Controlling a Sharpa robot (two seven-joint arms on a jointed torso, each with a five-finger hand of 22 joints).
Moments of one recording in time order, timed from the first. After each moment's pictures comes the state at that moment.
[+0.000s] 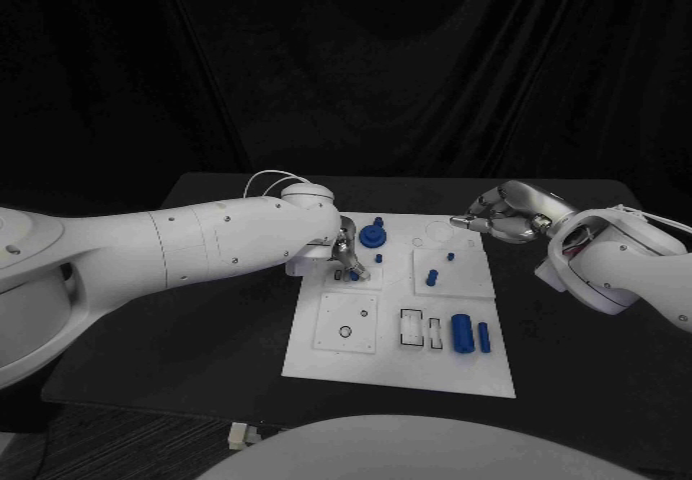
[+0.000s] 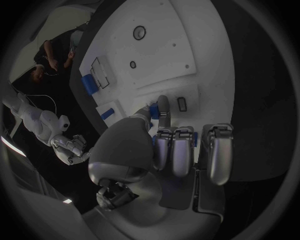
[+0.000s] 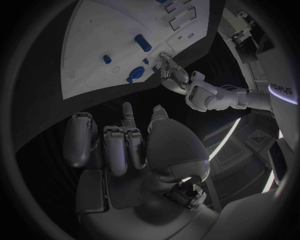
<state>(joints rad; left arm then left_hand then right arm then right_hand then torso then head) 1.29 -0.46 -0.21 1.25 -1.05 0.23 -0.63 1.22 0.02 0.08 0.23 0.24 1.17 -0.01 0.34 0.76 1.47 -0.07 1.57 1.31 1.46 -0.12 1.57 1.31 0.02 1.46 0.00 1.52 1.31 1.28 -0.98 -0.21 1.61 -1.20 -0.42 -0.09 1.15 0.12 -0.25 0.29 0.32 0.86 0.11 0.37 0.19 1.47 0.03 1.57 1.31 1.47 -0.03 1.56 1.31 0.06 1.45 0.07 1.29 1.31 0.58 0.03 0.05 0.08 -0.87</state>
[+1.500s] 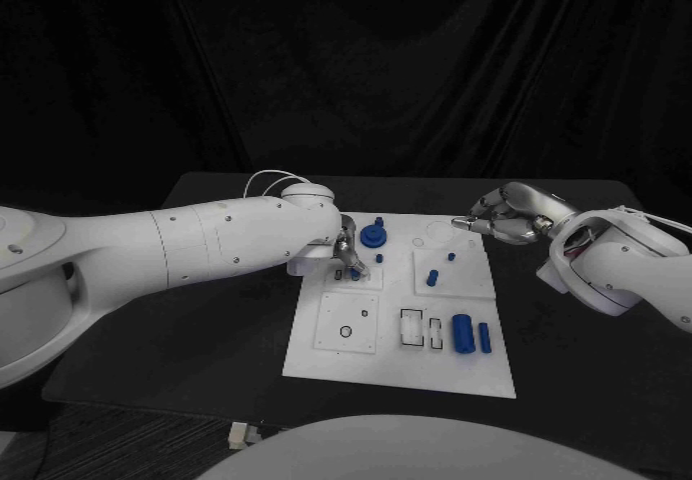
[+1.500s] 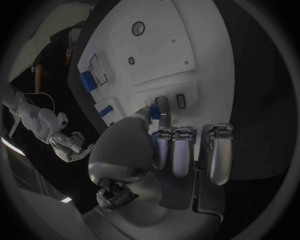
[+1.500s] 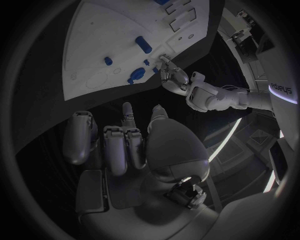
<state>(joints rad) 1.29 -0.45 -0.21 1.25 -1.05 0.20 -0.64 1.21 0.02 0.09 0.24 0.24 1.14 -0.01 0.33 0.77 1.47 -0.07 1.57 1.31 1.47 -0.12 1.57 1.31 0.02 1.47 0.00 1.52 1.31 1.28 -0.98 -0.21 1.61 -1.20 -0.41 -0.10 1.16 0.12 -0.26 0.29 0.32 0.86 0.11 0.37 0.20 1.47 0.03 1.57 1.31 1.47 -0.03 1.54 1.31 0.06 1.43 0.07 1.27 1.31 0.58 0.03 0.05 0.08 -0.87</state>
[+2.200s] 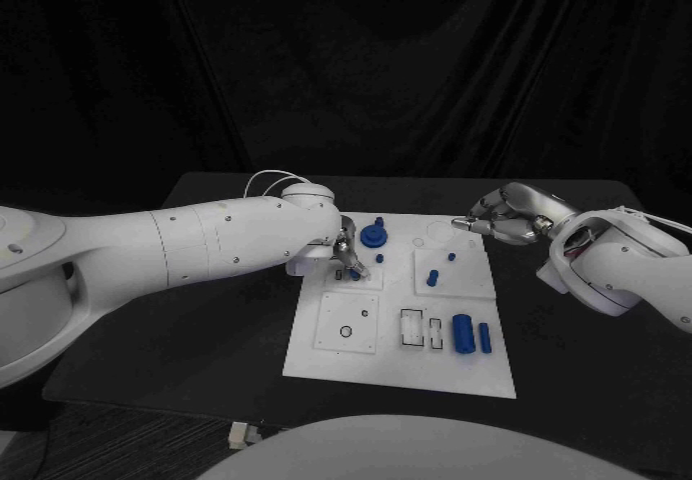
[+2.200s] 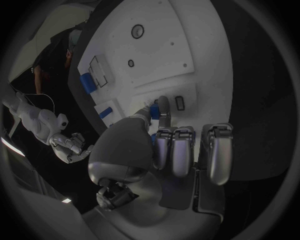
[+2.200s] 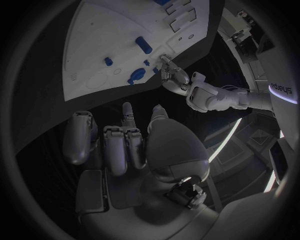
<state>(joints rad) 1.29 -0.46 -0.21 1.25 -1.05 0.22 -0.64 1.20 0.03 0.09 0.25 0.20 1.14 0.00 0.32 0.77 1.47 -0.07 1.57 1.31 1.47 -0.12 1.57 1.31 0.02 1.47 0.00 1.51 1.31 1.27 -0.98 -0.21 1.61 -1.20 -0.41 -0.10 1.17 0.12 -0.26 0.29 0.32 0.86 0.11 0.37 0.20 1.47 0.03 1.57 1.31 1.47 -0.03 1.54 1.31 0.06 1.43 0.07 1.27 1.31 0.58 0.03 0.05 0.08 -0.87</state>
